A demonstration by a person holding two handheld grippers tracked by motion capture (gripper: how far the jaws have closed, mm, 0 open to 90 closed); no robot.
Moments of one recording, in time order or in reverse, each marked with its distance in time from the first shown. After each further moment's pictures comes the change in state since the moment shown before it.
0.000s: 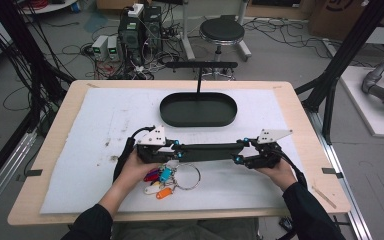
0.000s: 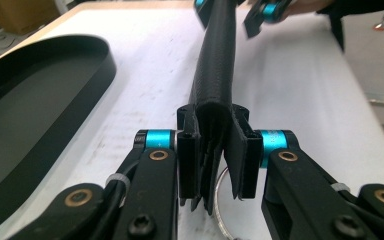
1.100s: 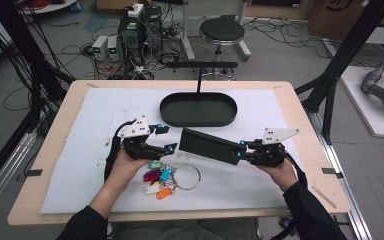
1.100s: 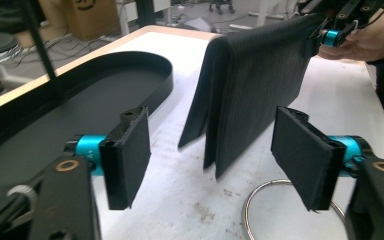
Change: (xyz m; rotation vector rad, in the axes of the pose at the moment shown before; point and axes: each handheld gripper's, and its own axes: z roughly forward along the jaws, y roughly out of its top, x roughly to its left) left arm 0.007 0.000 -0.038 -0.095 0.213 -0.171; right arm 0.013 0.018 -0.019 -0.084 0.042 -0.053
